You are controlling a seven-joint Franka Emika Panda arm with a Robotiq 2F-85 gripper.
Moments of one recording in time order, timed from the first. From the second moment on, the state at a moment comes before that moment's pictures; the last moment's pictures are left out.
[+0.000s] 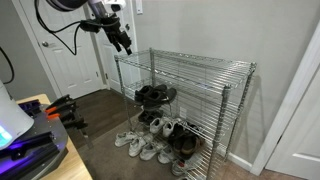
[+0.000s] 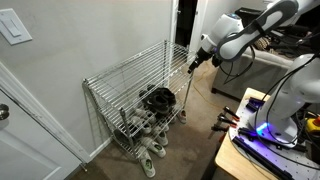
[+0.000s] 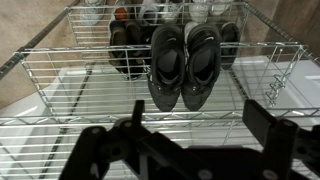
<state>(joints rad) 0.07 -0.21 -0.05 -2.78 0.05 2.93 0.01</state>
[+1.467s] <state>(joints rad) -0.21 0.42 0.42 -2.65 0.32 3.40 -0.14</state>
